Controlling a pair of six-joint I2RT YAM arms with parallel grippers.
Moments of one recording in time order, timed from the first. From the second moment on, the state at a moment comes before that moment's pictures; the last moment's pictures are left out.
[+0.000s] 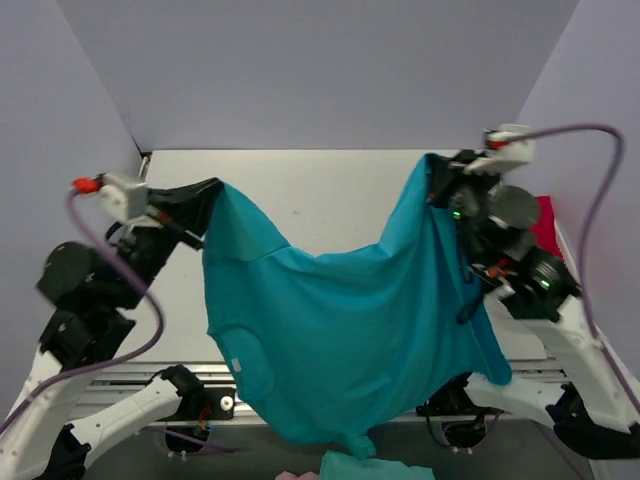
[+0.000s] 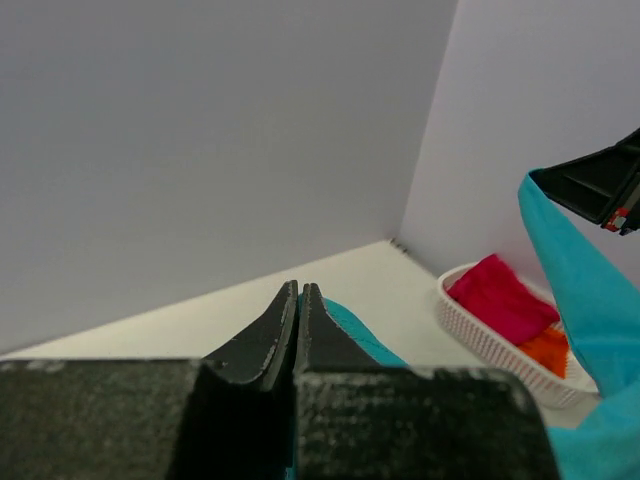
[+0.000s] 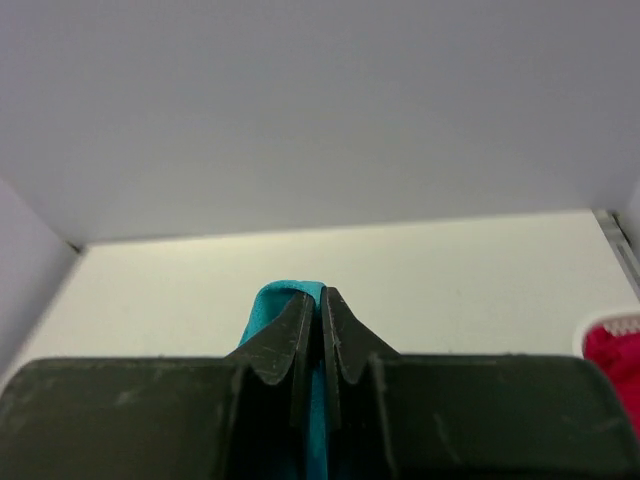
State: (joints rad) left arm -0.71 0.77 1.35 -0.22 -0.11 -0.12; right arm 0.73 0.97 1.48 -0.36 0.60 0.18
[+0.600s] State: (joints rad) left arm -0.26 1.78 1.33 0.01 0.06 -0.19; right arm 0.33 1.79 1.27 -0.12 0.66 0.39
